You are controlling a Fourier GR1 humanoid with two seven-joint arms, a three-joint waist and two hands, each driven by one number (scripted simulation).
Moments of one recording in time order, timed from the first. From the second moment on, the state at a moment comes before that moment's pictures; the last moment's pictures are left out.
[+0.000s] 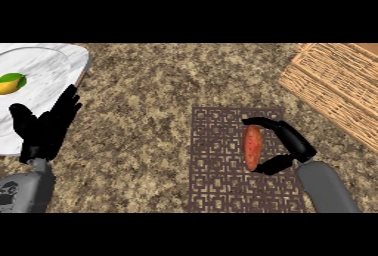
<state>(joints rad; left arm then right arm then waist) -0.21 0.24 0.16 -1.40 0.04 -0.06 0.23 -0.34 -0.22 0.05 -0.96 0.50 0.20 -0.61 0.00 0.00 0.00</state>
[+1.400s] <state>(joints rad) -0.27 0.22 0.14 -1.36 0.02 -0.07 0.24 -0.66 -0.01 0.37 -1.05 0.61 -0.47 0.63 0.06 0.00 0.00</state>
